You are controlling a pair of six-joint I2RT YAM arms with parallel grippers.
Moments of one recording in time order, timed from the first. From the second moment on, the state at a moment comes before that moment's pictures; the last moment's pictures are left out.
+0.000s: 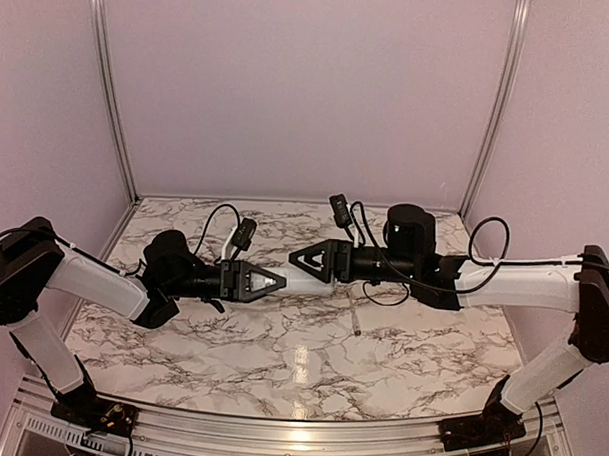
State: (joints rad) left arm -0.78 1.64 0.62 1.13 0.78 -1.00; right arm 0.83 1.49 0.89 0.40 -0.49 0.64
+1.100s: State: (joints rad) left arm -0.75 1.65 0.55 0.98 0.60 -0.96; right arm 0.83 1.17 0.74 0.15 -0.07 0.55
